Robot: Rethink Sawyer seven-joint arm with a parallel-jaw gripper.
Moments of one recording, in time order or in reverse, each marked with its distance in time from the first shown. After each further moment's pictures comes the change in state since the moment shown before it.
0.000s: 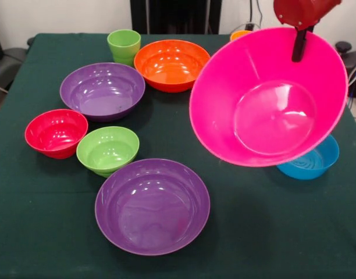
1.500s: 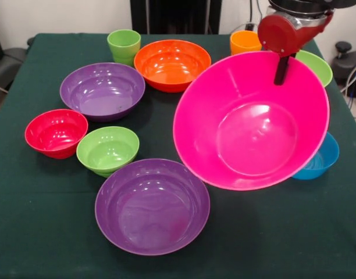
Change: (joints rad) arm -0.024 0.070 -0.028 -0.062 0.004 -0.024 0.000
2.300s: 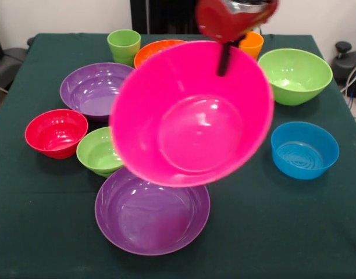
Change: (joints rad) arm -0.099 -0.029 -0.028 -0.014 -0.111 0.002 0.000
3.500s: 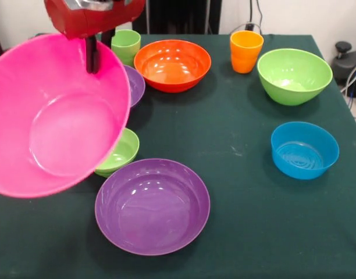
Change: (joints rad) arm -0.239 0.039 0.036 -0.235 -0.196 0.118 0.000
